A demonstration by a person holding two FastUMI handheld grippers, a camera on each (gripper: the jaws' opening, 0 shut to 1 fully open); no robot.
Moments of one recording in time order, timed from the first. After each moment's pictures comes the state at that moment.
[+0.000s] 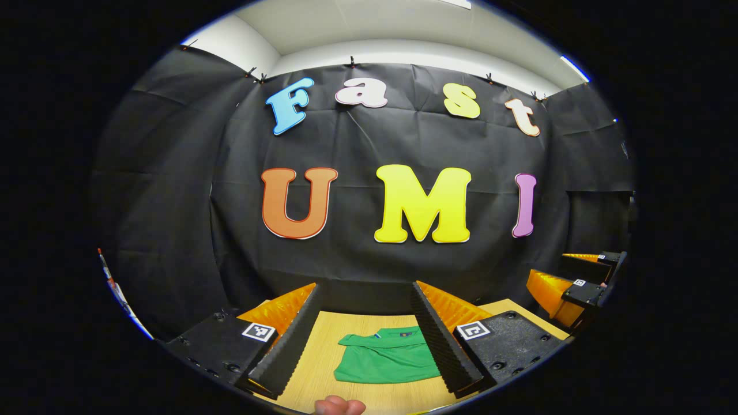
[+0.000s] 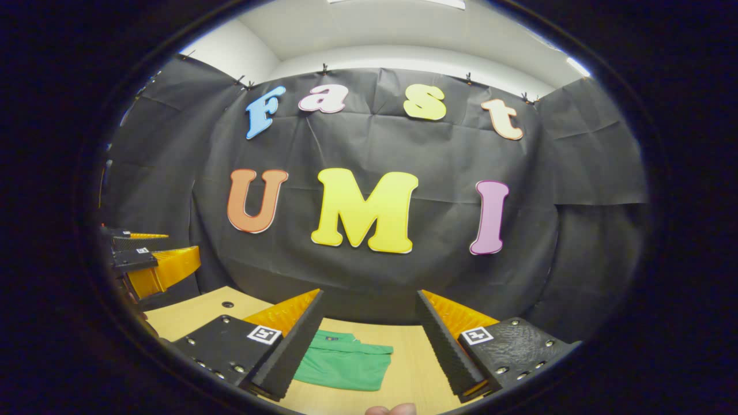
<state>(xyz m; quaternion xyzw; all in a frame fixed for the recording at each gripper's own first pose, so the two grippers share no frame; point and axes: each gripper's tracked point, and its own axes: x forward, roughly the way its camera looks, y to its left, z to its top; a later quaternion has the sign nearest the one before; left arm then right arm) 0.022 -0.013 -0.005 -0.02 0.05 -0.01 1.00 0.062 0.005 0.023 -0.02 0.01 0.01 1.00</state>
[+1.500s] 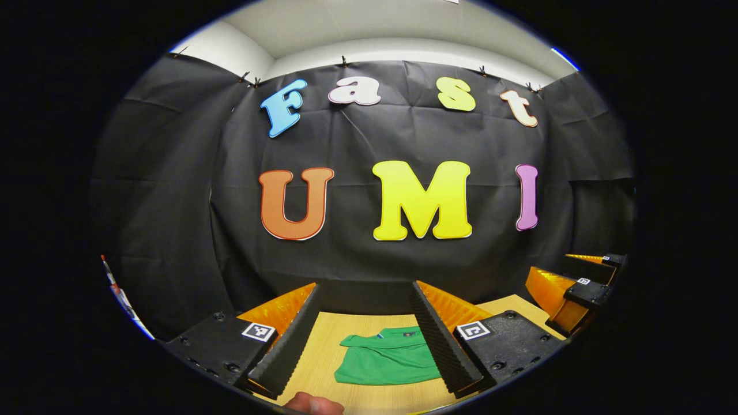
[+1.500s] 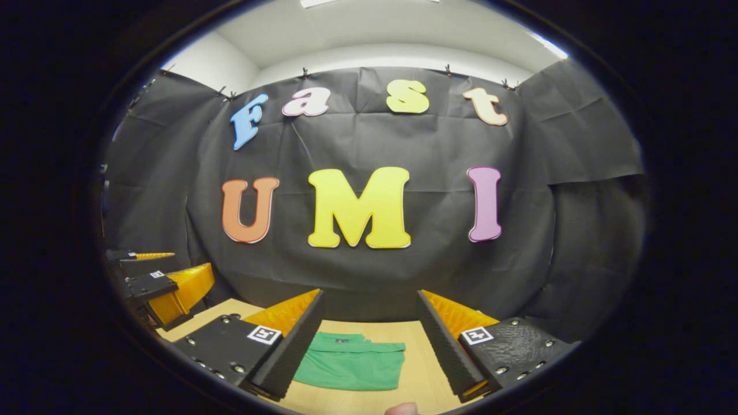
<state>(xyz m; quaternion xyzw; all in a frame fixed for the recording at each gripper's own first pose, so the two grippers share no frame) 0.031 -0.022 -0.013 0.00 0.05 0.01 1.00 0.058 0.009 0.018 0.03 0.01 0.00 1.00</state>
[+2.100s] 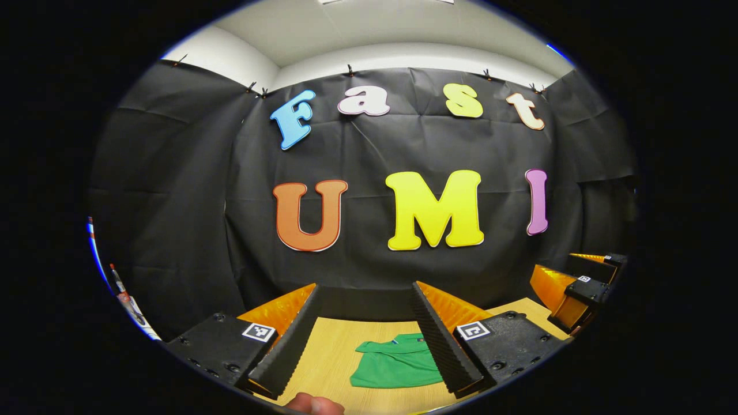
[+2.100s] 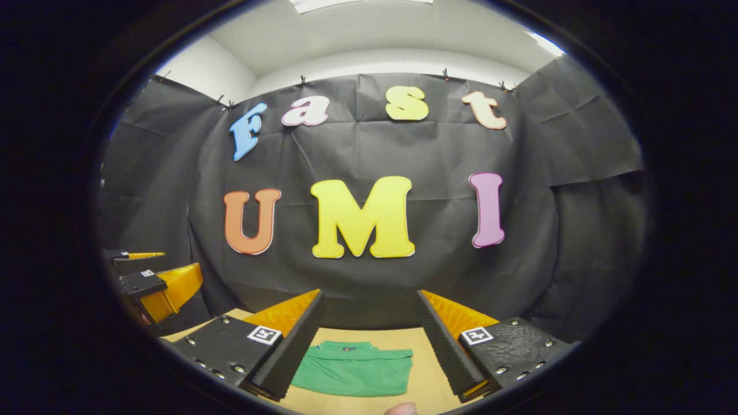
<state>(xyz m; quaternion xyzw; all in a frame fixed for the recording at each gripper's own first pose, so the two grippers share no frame) 0.023 -0.003 0.005 0.01 0.04 0.03 1.00 0.066 0.019 0.034 0.04 0.00 0.00 1.00</state>
